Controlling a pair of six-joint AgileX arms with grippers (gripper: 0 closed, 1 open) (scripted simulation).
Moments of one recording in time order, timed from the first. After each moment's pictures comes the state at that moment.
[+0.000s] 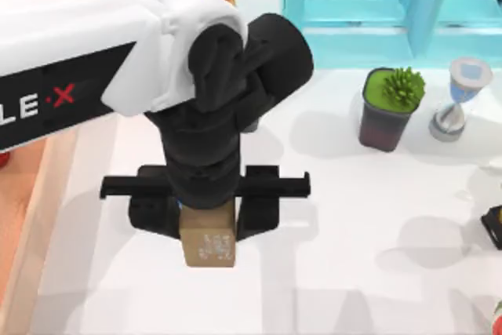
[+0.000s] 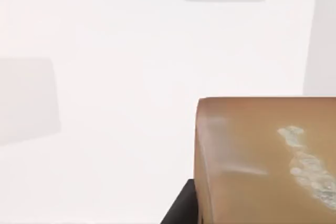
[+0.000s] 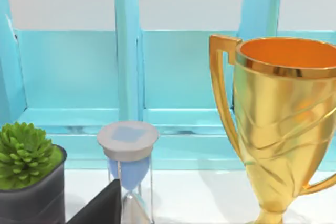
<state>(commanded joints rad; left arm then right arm) -0.82 1.73 1.41 -1.26 0.00 -0.79 0.00 0.00 0.00 0.00 0.00 0.00</state>
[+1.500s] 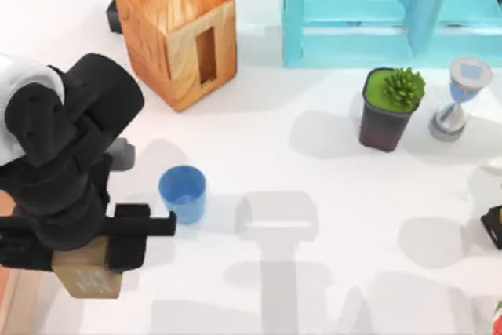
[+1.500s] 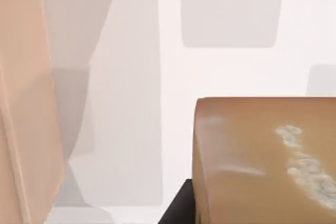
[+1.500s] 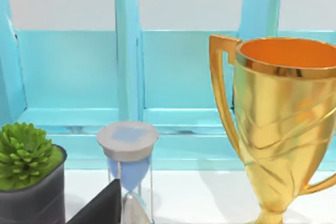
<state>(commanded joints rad) -0.53 1.42 0.96 -1.11 0.00 -0.51 0.00 0.00 0.00 0.00 0.00 0.00</state>
